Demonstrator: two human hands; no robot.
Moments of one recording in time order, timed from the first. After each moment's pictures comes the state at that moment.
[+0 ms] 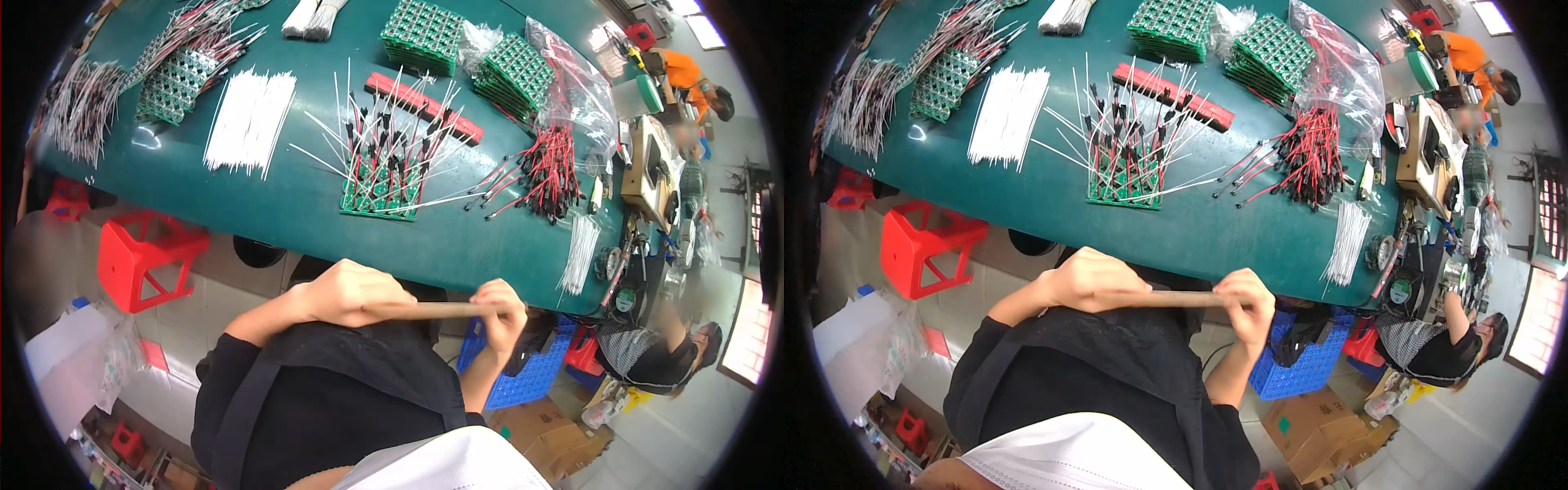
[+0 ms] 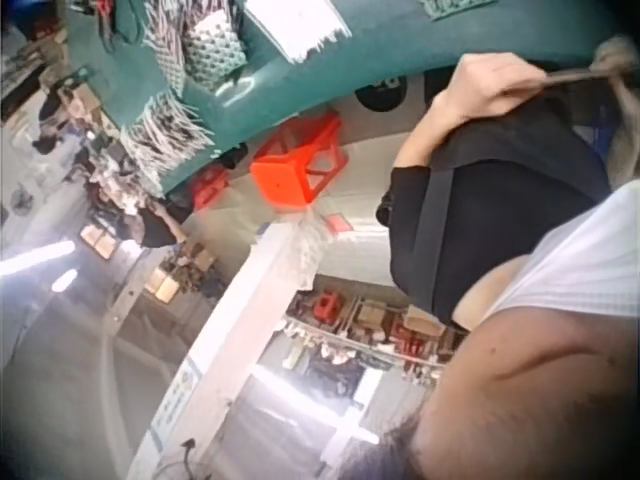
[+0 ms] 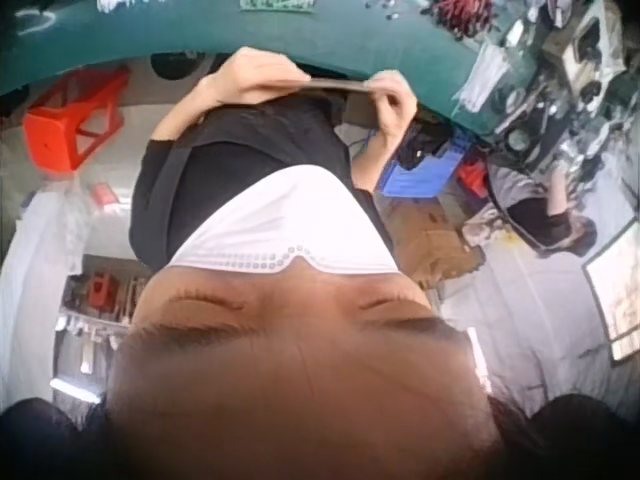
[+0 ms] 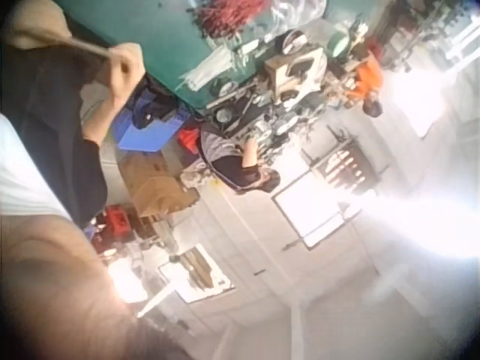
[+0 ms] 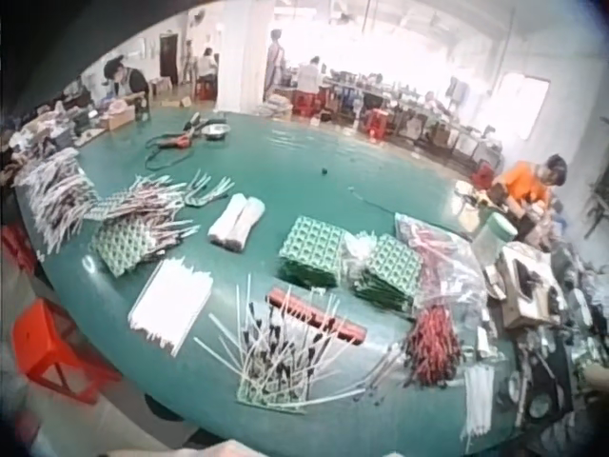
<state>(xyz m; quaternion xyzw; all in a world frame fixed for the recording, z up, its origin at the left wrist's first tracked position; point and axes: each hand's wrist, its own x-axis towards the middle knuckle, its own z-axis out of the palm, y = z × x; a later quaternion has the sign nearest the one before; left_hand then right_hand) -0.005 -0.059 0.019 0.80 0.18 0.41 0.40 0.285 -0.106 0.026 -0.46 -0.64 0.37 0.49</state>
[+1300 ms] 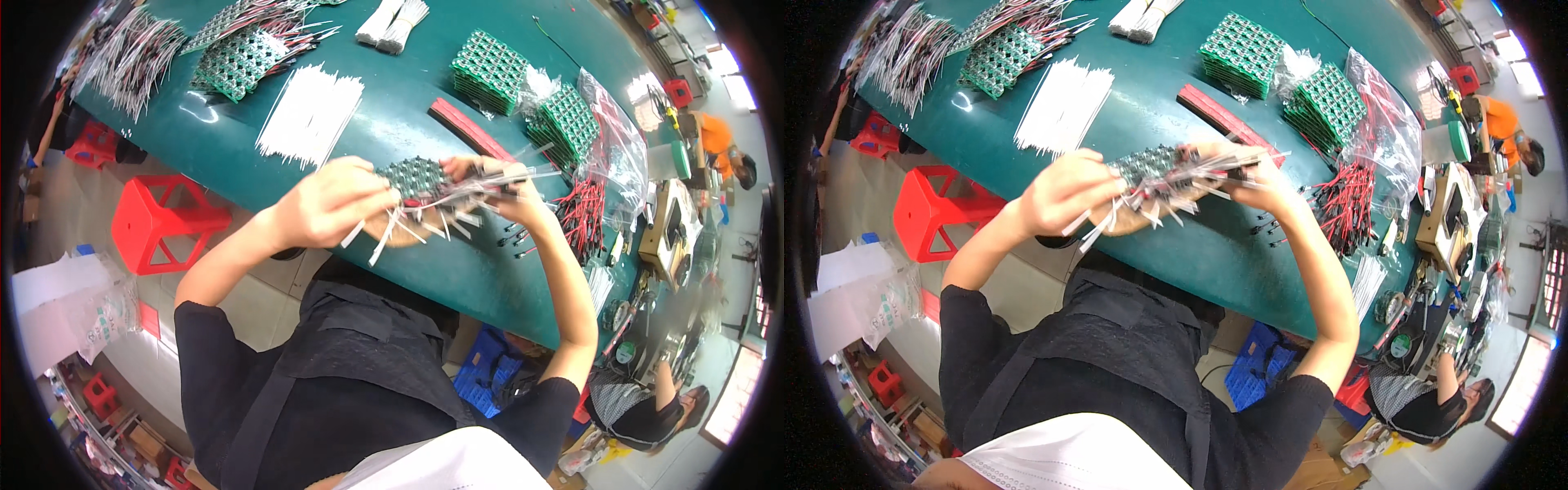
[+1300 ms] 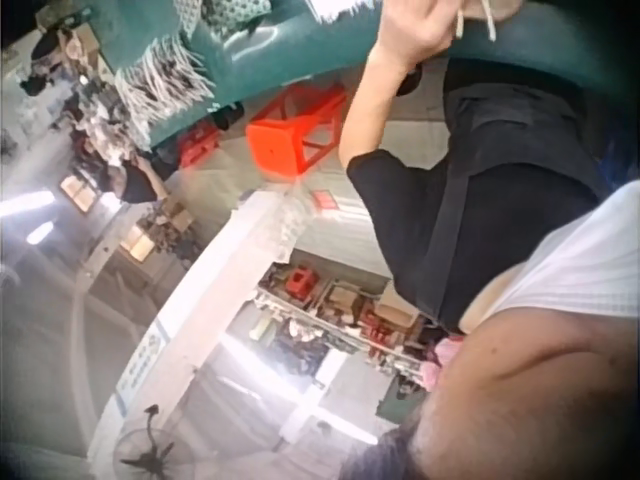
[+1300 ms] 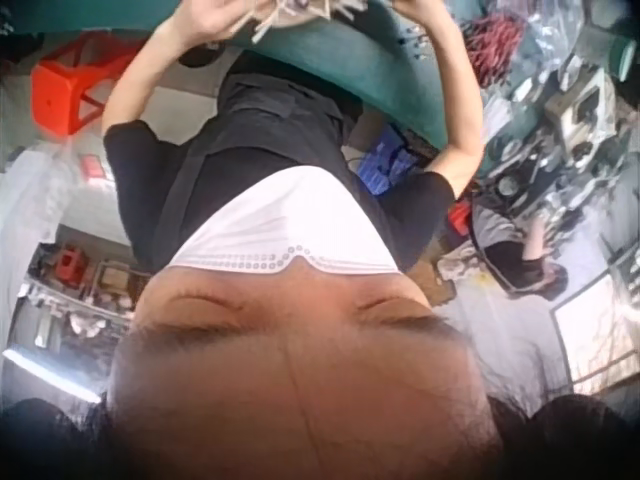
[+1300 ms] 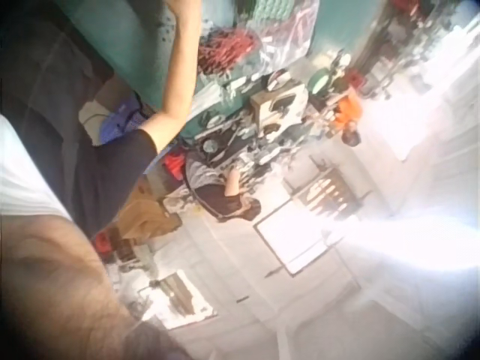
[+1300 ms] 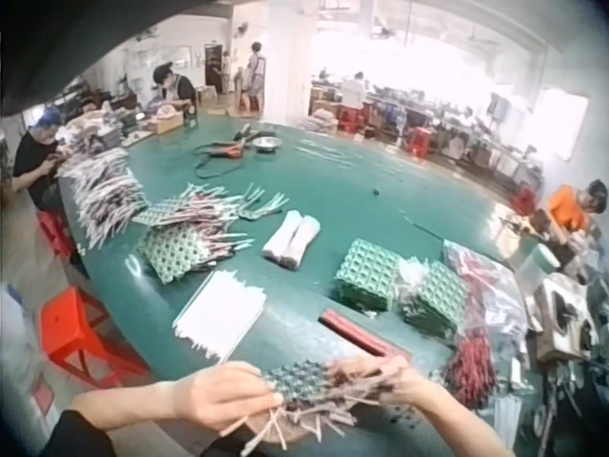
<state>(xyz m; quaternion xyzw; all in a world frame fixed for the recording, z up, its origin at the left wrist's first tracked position) -0.096 0.005 0.053 0.87 0.27 0.40 0.01 0.204 0.126 0.033 -0.19 -0.82 0.50 0.20</state>
